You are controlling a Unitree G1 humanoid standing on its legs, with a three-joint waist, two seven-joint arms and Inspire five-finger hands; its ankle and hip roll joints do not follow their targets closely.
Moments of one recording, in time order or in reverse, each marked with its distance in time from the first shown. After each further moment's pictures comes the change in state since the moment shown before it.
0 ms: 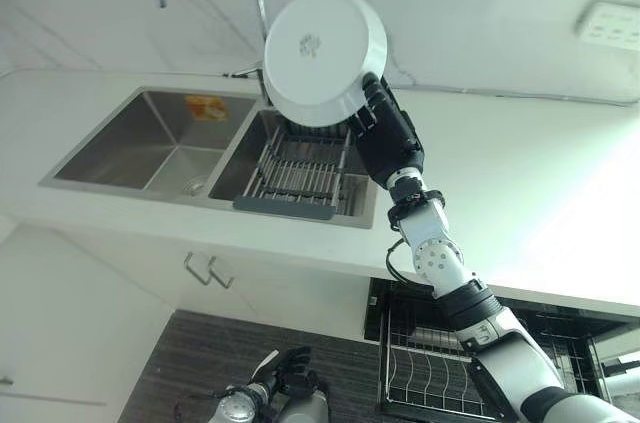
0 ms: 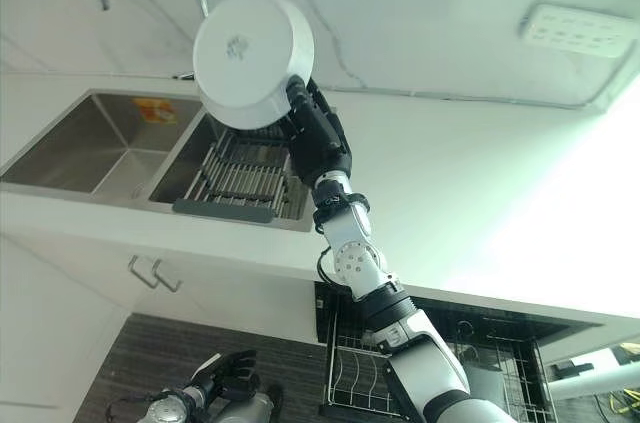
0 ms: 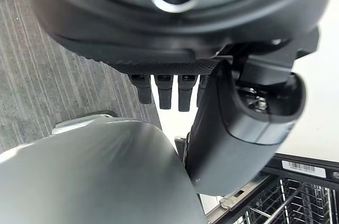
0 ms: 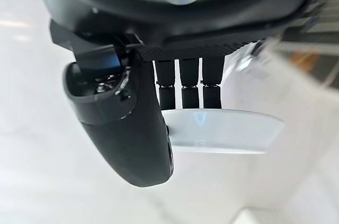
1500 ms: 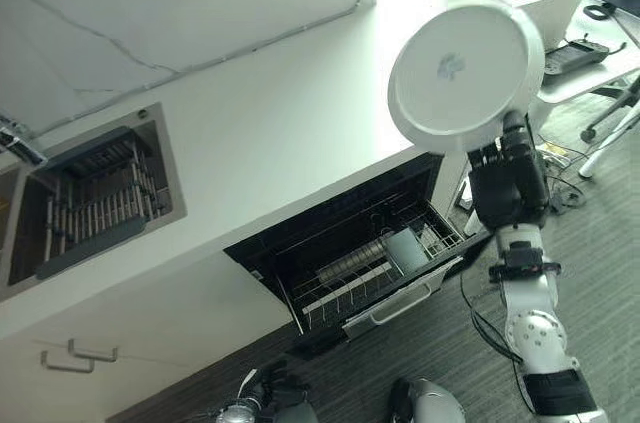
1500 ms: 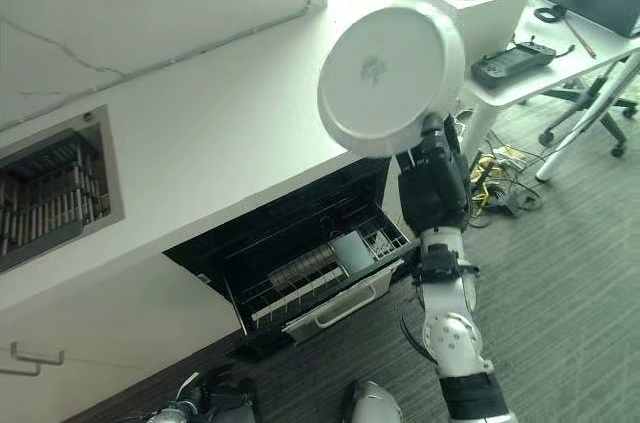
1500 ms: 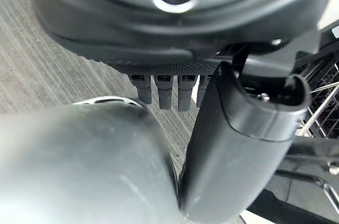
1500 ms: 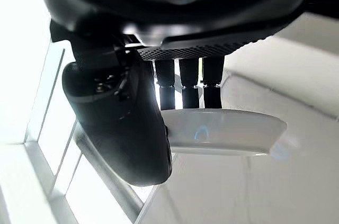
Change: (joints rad) left arm -0.004 -0.056 0.146 0.080 -0.072 0.093 0.117; right arm 0.601 -0.239 -0.284 -0.350 -0.018 0.013 0.168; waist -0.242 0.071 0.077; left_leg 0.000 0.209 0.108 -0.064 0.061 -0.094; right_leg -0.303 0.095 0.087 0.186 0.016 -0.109
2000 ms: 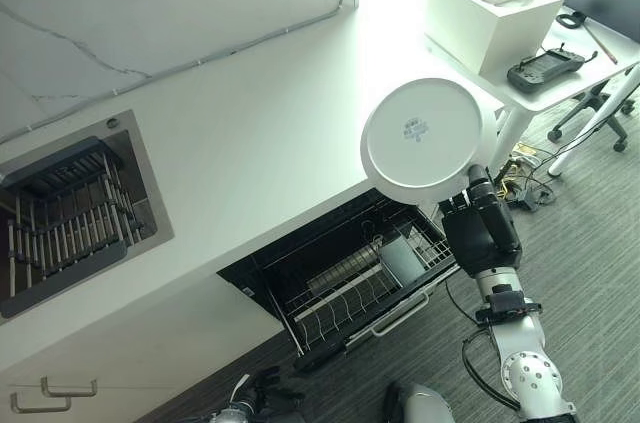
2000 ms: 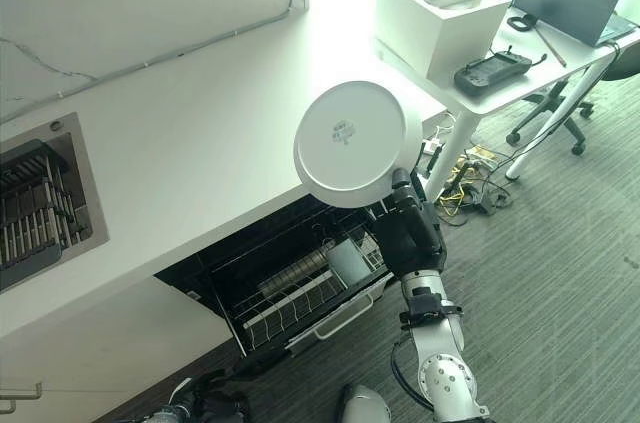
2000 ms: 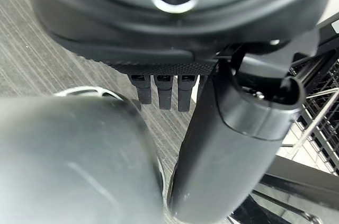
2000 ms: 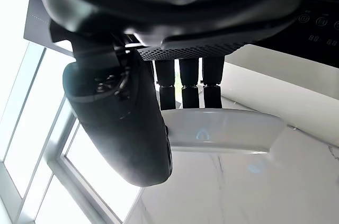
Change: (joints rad) left arm 0.011 0.012 0.009 -0.009 0.006 0.023 0.003; right arm 0.151 0.074 0.033 -0.047 0.002 0.105 0.087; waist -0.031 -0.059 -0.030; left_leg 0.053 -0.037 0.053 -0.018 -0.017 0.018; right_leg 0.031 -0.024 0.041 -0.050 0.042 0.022
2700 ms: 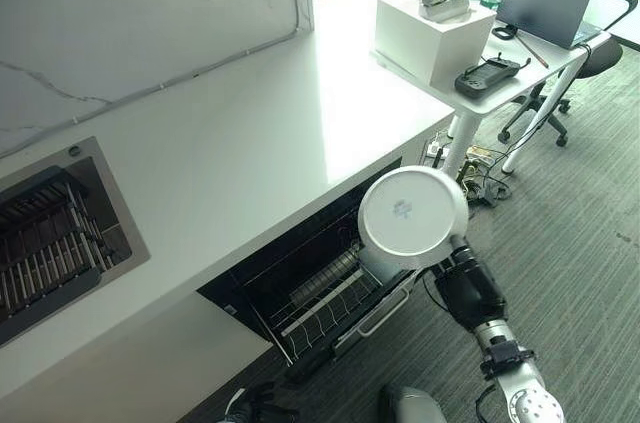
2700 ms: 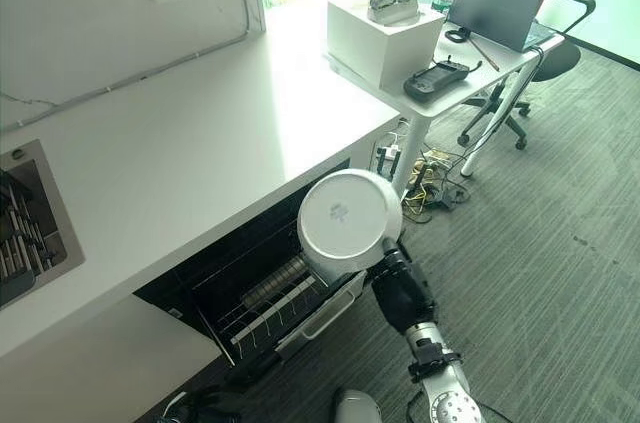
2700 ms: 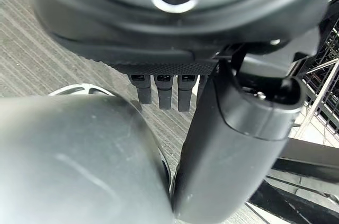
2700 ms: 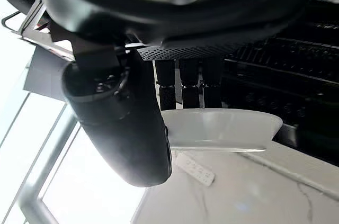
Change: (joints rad) left arm 0.037 0.009 0.017 0.002 0.048 0.026 -0.002; right arm 0.083 0.005 -0.013 0.378 -0.022 0.144 0.305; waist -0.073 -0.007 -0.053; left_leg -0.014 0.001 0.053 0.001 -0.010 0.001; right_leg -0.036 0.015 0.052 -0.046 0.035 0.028
